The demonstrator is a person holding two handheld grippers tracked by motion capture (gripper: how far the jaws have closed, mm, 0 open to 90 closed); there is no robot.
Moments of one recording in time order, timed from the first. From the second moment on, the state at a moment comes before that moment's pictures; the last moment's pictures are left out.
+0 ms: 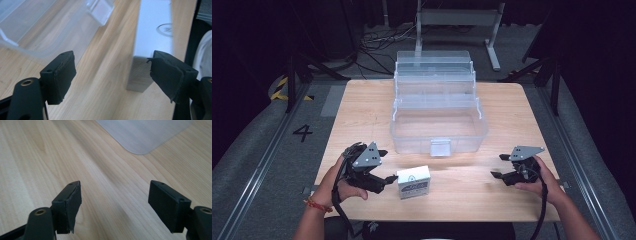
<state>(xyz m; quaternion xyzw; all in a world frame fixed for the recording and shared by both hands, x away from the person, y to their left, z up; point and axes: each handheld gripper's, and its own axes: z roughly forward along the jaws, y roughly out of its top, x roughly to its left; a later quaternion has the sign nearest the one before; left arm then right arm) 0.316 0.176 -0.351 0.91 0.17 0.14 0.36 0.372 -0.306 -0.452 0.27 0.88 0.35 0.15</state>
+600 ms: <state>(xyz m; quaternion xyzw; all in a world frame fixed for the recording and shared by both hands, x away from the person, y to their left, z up) 0.315 0.131 -0.325 0.95 0.12 0.09 0.29 0.373 -0.318 -0.459 0.29 0.88 0.33 0.16</state>
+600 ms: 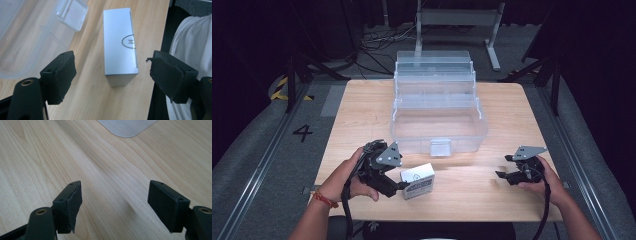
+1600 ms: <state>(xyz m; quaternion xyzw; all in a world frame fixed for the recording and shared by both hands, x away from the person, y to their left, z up) 0.346 0.066 -0.374 0.98 0.12 0.05 0.14 0.373 -0.314 -0.462 0.29 0.89 0.31 0.16</state>
